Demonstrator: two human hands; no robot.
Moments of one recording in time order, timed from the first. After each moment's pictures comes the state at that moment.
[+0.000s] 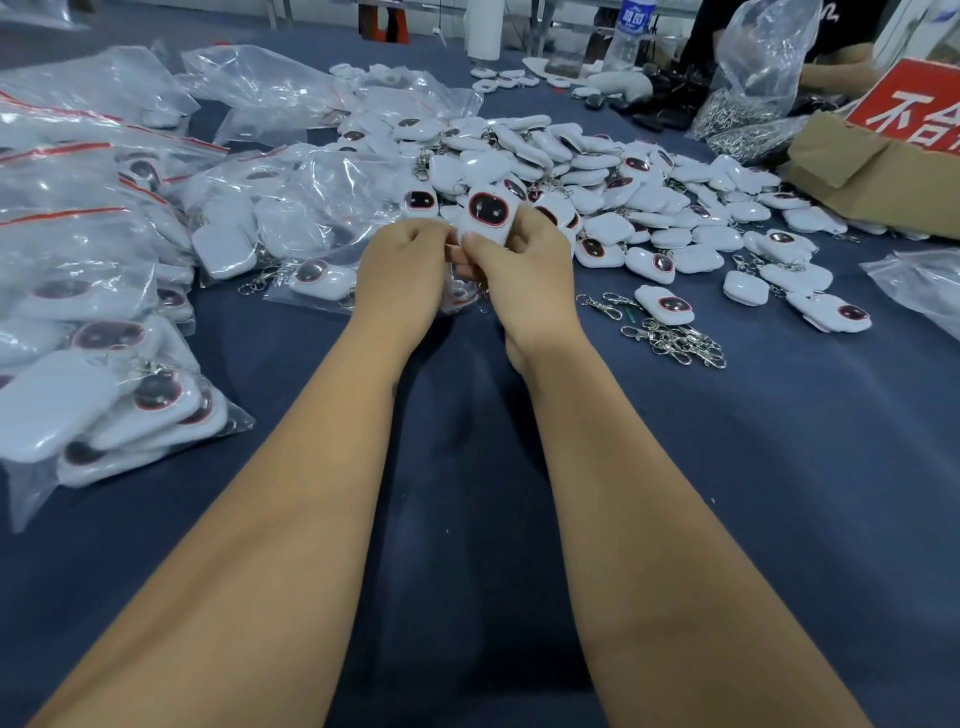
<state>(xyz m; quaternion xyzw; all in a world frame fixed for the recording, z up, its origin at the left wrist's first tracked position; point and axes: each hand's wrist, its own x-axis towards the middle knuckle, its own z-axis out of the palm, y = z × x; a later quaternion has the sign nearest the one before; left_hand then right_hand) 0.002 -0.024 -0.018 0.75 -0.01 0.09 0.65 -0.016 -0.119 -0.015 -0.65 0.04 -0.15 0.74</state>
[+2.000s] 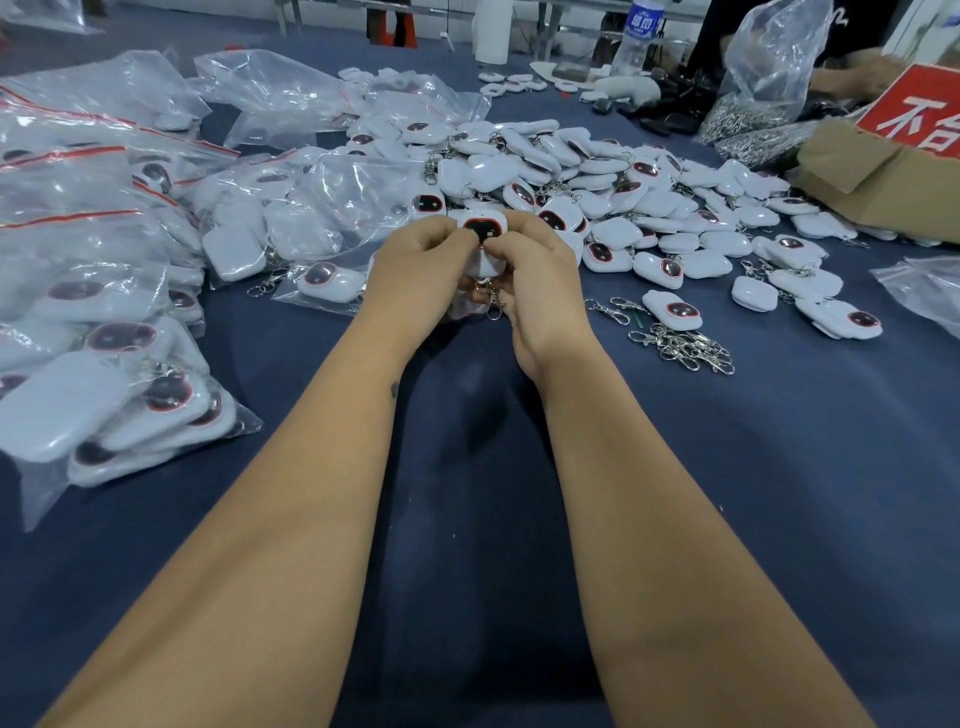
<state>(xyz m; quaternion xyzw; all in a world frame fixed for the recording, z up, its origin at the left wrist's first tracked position) -0.002 -0.021 -0.017 0.72 -0.06 0.04 0.69 -0.019 -0.124 -0.012 -0.61 0.04 -0.09 0.79</state>
